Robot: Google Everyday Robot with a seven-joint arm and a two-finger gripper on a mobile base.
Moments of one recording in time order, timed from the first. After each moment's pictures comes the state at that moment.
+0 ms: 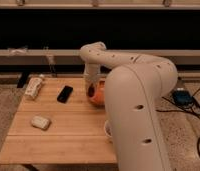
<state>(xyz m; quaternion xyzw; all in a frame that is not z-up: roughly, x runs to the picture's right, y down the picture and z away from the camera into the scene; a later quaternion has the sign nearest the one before) -0.038 0.005 0.871 -0.28 0.23 0.67 0.65</state>
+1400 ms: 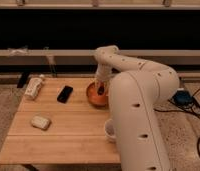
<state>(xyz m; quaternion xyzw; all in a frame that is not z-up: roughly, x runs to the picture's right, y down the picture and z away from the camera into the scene) 0.021 -0.005 0.910 -0.27 0.23 0.73 0.59</state>
